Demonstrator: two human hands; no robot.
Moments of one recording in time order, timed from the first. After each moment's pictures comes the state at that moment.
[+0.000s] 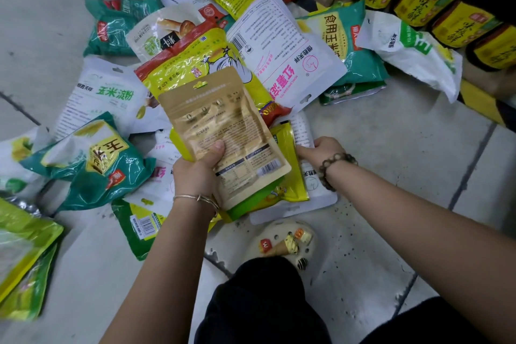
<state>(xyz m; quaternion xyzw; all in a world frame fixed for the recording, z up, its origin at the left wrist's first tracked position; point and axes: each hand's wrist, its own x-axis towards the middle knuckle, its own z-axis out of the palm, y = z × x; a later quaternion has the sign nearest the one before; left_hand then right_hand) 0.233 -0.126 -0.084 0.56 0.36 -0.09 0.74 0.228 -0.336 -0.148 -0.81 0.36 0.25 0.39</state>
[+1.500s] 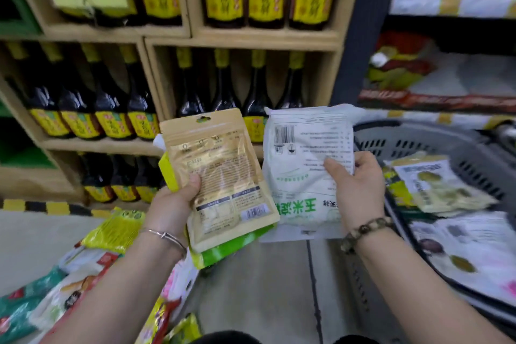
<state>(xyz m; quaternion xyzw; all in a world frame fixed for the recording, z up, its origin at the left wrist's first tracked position) 0.262 -0.301 0.210 0.58 -0.04 -0.24 0.78 0.104 -0.482 0.225 -0.63 0.37 -0.48 0.49</state>
